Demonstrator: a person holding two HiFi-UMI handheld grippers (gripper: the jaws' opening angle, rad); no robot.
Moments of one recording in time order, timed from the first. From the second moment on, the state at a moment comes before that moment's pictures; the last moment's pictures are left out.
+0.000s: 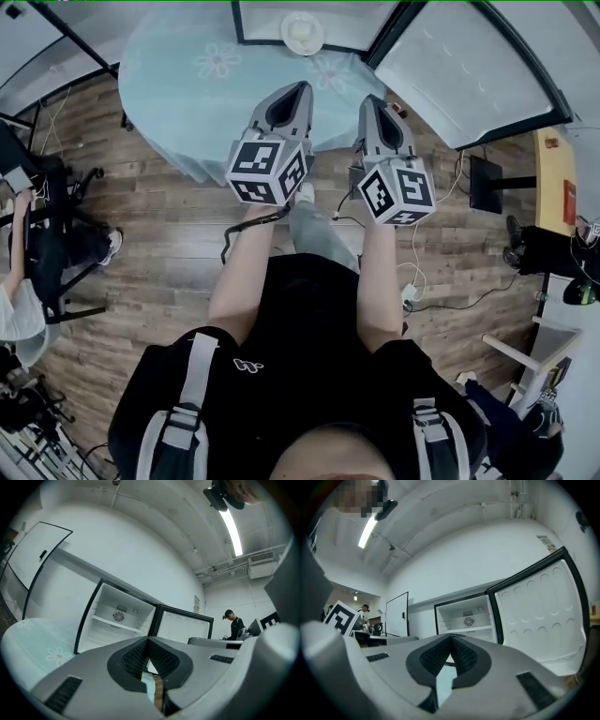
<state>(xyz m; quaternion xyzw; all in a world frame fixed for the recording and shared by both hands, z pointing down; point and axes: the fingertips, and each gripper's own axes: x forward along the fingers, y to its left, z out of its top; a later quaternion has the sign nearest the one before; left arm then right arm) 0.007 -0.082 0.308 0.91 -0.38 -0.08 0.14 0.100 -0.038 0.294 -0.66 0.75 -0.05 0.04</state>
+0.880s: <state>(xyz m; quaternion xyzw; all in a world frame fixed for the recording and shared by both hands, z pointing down) 0.075 -0.239 0.391 0.88 -0.43 -0.01 0.19 0.163 -0.214 0.374 -0.60 0.78 -0.14 0.04</state>
